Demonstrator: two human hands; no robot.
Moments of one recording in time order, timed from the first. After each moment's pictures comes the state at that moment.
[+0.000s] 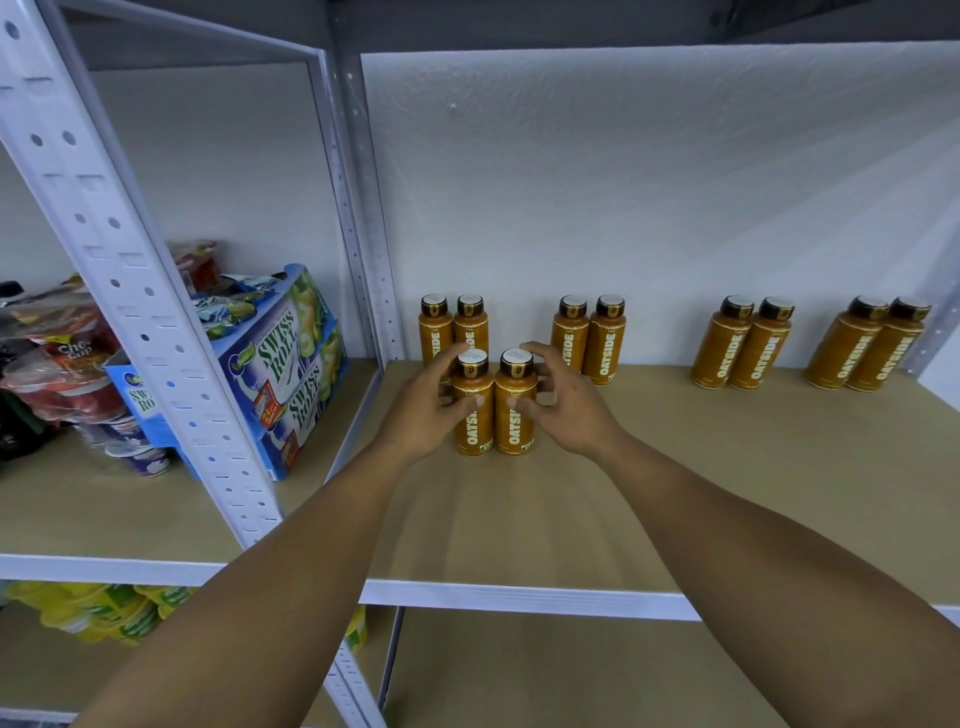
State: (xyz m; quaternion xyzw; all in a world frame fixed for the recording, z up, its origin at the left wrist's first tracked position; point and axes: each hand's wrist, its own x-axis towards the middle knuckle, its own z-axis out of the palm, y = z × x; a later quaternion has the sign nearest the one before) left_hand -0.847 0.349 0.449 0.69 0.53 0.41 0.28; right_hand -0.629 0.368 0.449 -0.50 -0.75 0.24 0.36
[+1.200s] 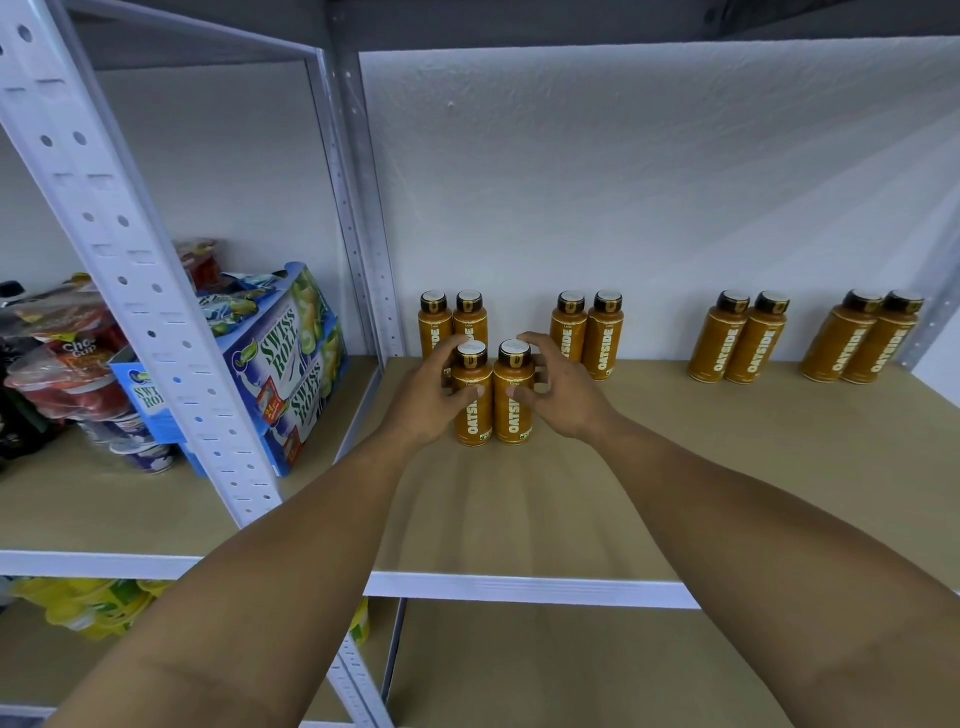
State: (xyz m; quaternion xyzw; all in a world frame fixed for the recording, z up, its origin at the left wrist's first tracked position) left_hand -0.844 0.356 0.454 0.68 0.55 0.40 0.27; right_hand -0.634 0.373 0.459 -0.52 -0.75 0.24 0.34
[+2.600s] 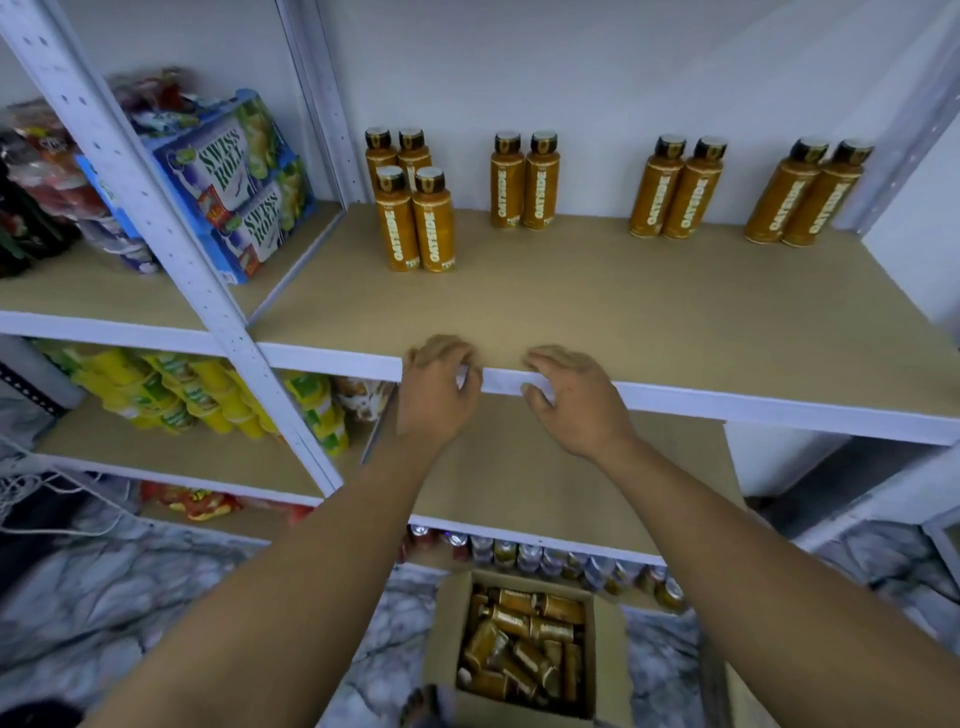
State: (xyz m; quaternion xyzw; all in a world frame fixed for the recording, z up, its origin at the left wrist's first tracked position) left_hand -0.666 0.157 0.347 0.66 0.66 0.35 0.04; right_hand -0.468 0.175 0.358 -0.50 -0.82 0.11 0.25
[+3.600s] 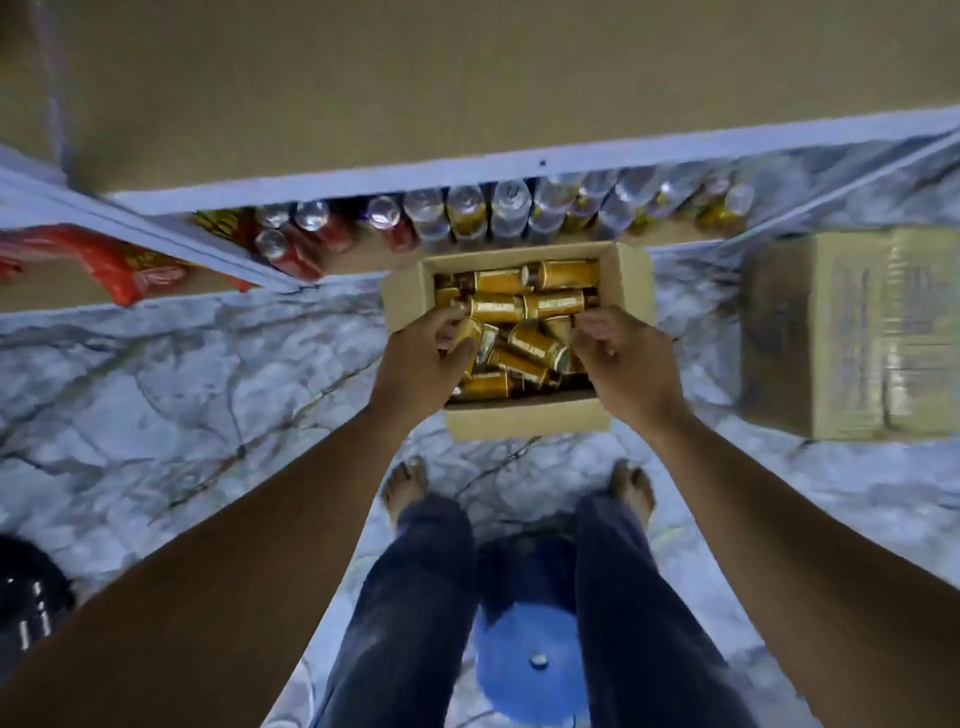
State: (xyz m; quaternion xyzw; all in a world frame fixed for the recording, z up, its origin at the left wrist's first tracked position) left_hand -0.660 0.044 -0.179 0.58 0.67 0.08 0.46; right_hand -0.421 0.016 -0.172 -0.74 -0.53 0.38 0.15
